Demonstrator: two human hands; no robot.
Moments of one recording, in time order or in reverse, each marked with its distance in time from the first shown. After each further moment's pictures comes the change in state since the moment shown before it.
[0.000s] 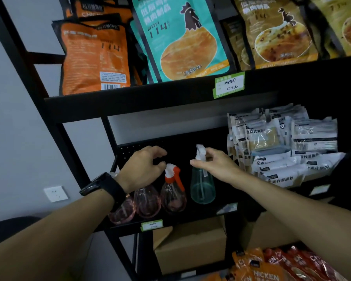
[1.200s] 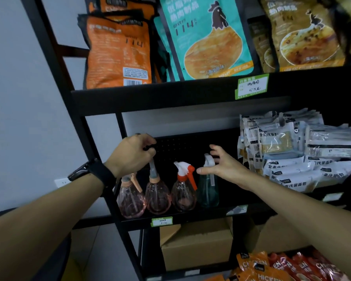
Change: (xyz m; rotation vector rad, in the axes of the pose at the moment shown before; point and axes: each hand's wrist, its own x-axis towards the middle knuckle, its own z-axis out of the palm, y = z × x) left_hand -0.007 -0.031 -0.050 0.067 0.088 -0.102; right_hand 0.006 -0.011 0.014 0.019 -0.117 0.090
